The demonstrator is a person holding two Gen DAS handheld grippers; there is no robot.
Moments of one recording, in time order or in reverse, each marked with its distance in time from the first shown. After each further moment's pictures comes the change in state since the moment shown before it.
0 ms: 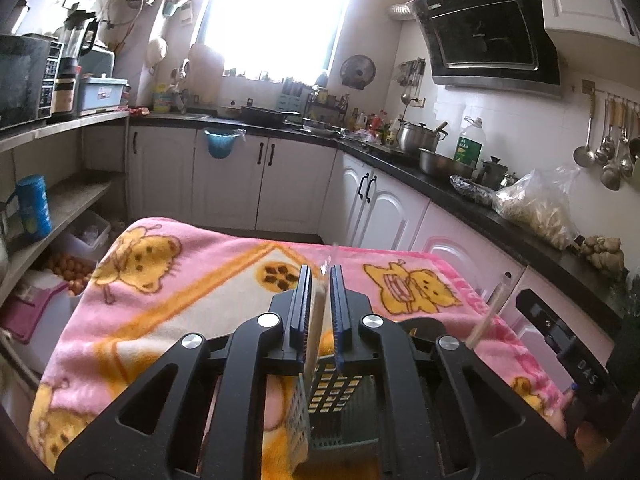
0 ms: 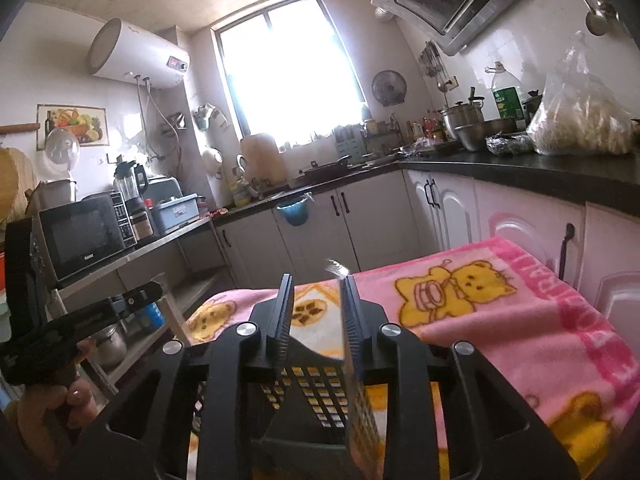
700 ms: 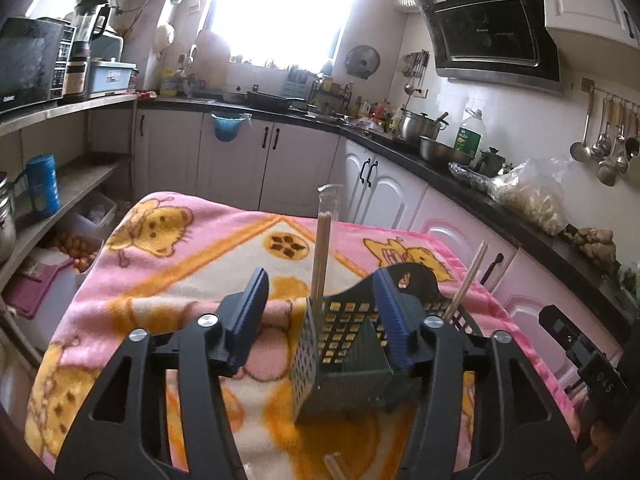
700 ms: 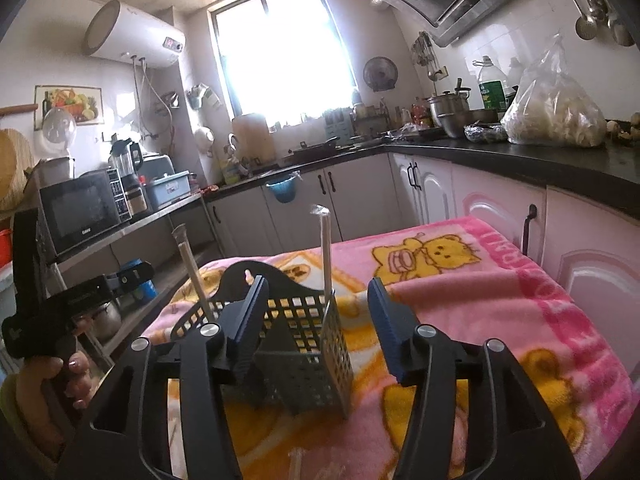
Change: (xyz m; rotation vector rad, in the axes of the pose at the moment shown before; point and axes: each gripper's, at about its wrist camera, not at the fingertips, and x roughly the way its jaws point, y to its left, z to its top) left arm -0.040 0.008 -0.031 -0.024 0.043 0.000; right arm -0.063 0.004 -0.023 -0.036 0.075 -0.049
